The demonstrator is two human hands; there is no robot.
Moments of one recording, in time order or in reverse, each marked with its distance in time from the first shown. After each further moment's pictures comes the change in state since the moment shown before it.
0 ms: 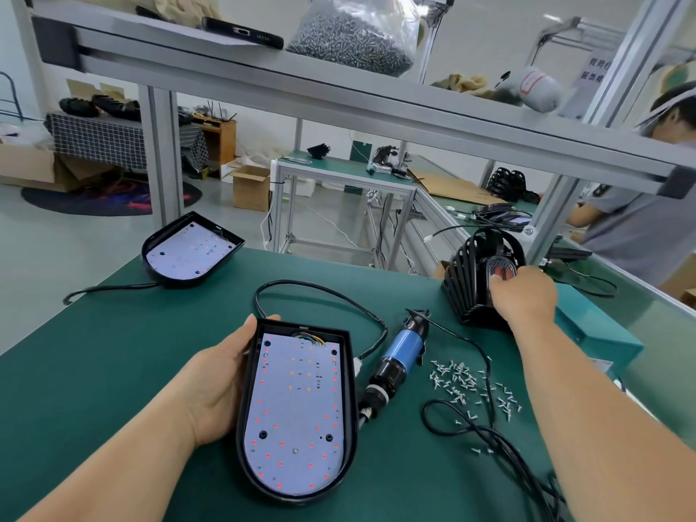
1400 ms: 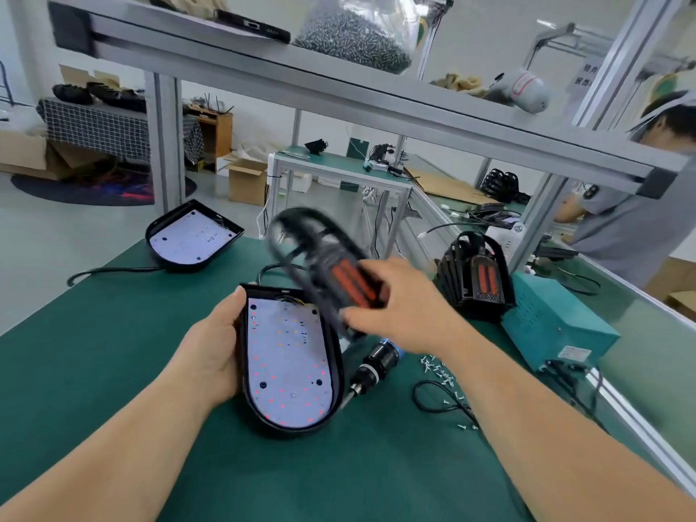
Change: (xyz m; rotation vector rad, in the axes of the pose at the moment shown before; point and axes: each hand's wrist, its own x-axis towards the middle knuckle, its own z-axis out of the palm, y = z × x) left_hand -0.002 0.002 0.006 -0.130 0.107 0.124; right_hand -0.152 -0.087 -0.031 0.159 -0.610 -0.796
